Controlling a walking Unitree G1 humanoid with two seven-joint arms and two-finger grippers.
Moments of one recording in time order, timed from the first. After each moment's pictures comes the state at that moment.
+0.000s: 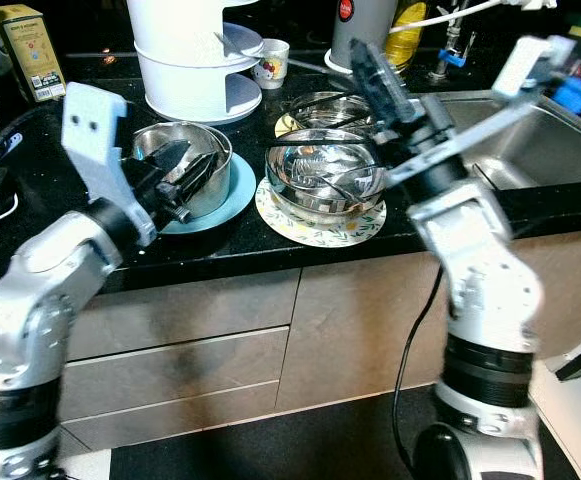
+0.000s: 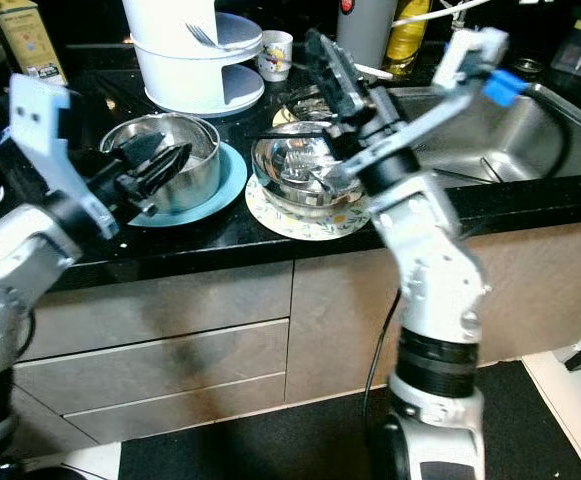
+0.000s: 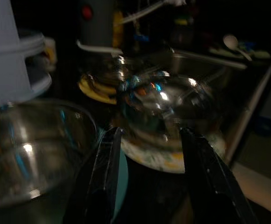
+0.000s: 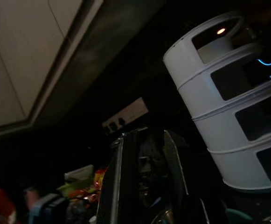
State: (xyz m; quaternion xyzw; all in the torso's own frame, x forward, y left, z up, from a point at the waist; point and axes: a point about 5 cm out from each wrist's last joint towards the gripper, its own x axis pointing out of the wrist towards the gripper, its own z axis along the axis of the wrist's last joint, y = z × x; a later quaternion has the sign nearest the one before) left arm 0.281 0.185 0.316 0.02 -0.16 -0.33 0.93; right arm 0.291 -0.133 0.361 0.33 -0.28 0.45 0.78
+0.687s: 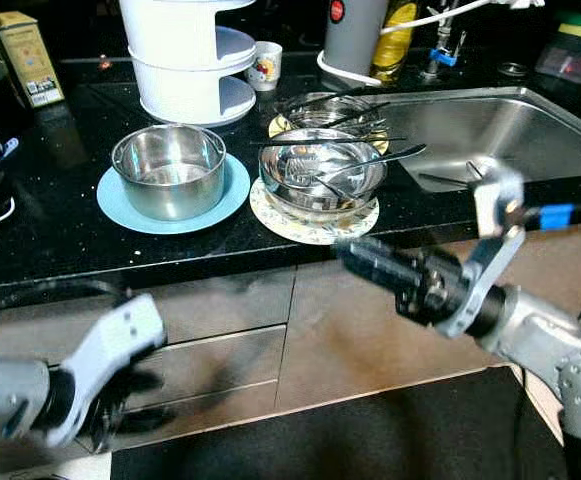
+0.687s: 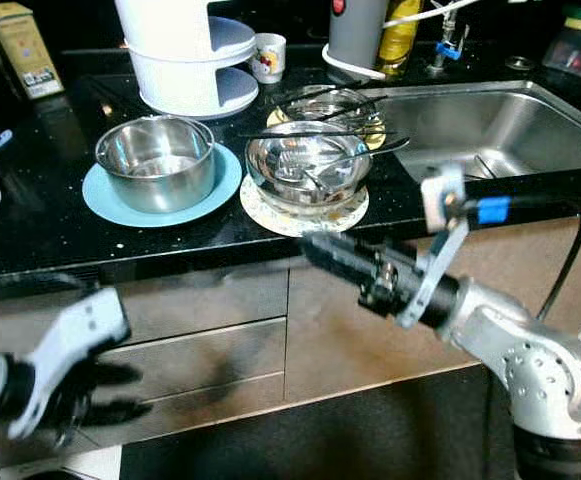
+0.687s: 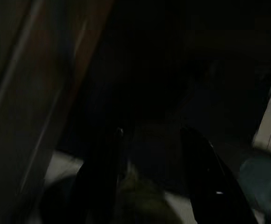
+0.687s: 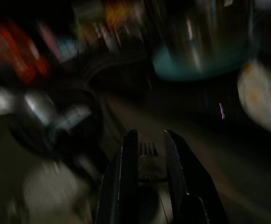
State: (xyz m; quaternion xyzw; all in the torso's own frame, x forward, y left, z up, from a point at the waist) left arm 0.215 0.224 0.177 0.24 0.32 -0.41 0.82; right arm 0.261 -0.158 0.249 0.10 0.03 0.54 0.84
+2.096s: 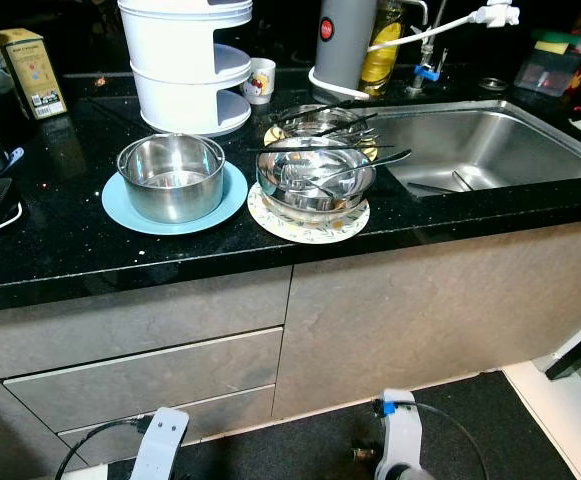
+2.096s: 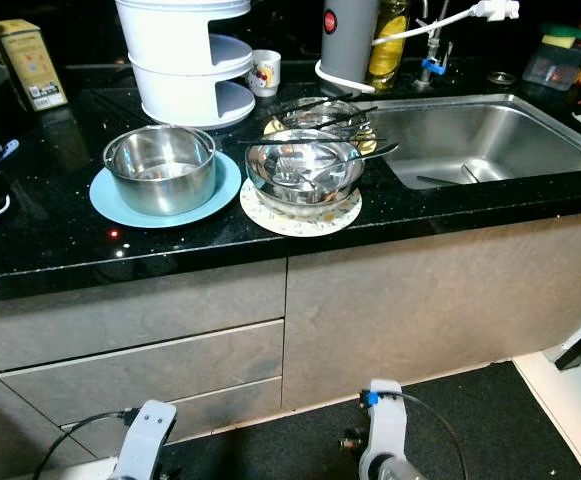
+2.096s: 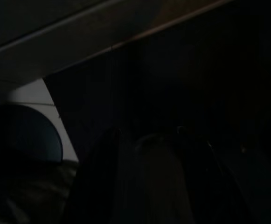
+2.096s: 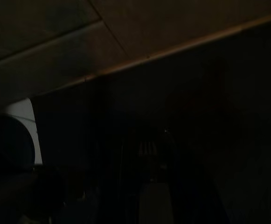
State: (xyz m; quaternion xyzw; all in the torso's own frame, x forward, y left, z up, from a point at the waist) left arm 0.223 0.185 -0.032 0.04 0.37 -0.05 0.93; right arm 0.232 -0.162 -0.046 0.10 0.36 0.04 0.93
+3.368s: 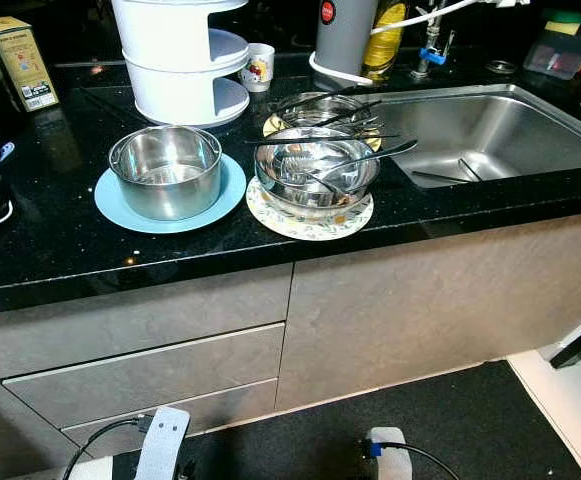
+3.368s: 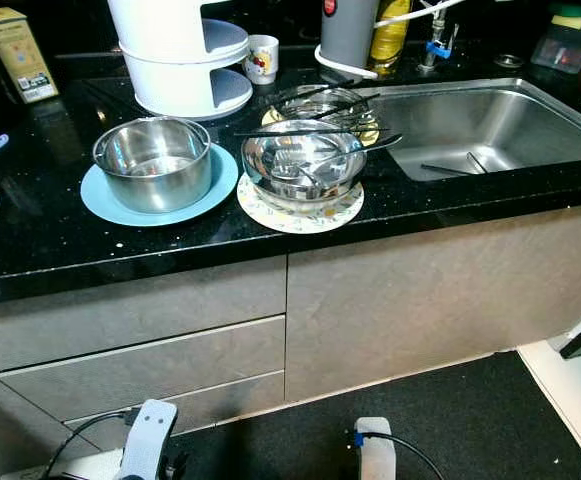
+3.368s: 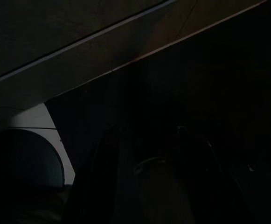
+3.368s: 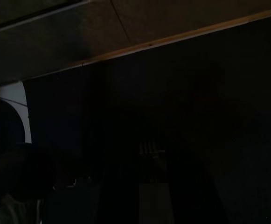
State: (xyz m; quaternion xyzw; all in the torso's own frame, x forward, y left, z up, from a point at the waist) left arm 0.228 0.177 -0.039 0.05 0.31 -0.06 0.95; right arm 0.212 -0.153 -0.062 0.06 0.34 0.06 0.93
